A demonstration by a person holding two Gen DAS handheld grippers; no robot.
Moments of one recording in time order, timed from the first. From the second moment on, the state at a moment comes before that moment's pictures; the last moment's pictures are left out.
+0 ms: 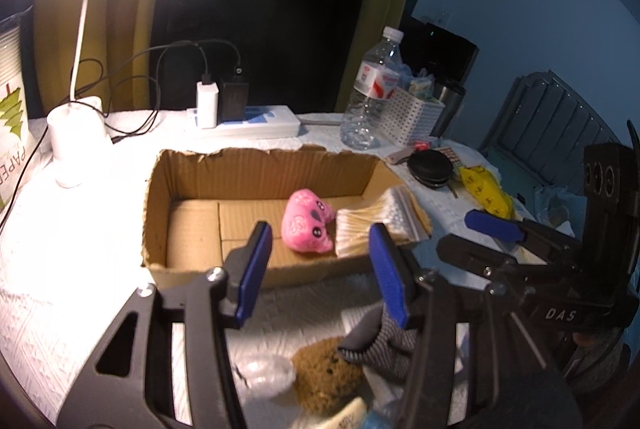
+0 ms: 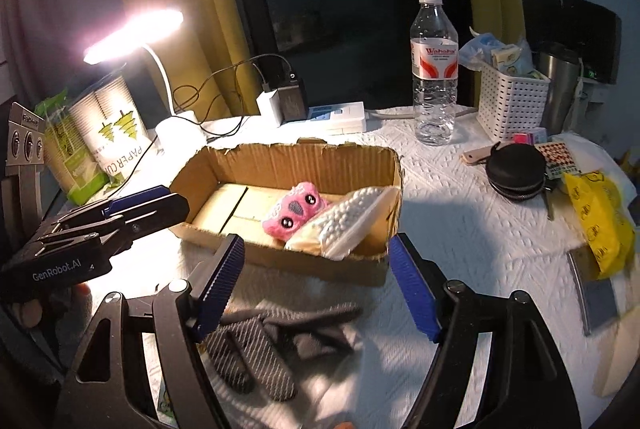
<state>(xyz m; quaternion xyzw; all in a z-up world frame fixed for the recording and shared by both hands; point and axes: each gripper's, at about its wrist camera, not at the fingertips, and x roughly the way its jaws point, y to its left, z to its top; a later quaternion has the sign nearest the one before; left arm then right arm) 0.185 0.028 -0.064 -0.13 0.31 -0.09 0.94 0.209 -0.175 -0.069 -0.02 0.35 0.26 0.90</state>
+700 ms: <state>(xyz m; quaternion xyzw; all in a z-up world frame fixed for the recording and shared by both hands) 0.116 0.059 -0.091 -0.14 0.32 -0.06 0.93 0.171 -0.141 -0.115 -0.04 0.41 0.26 0.87</state>
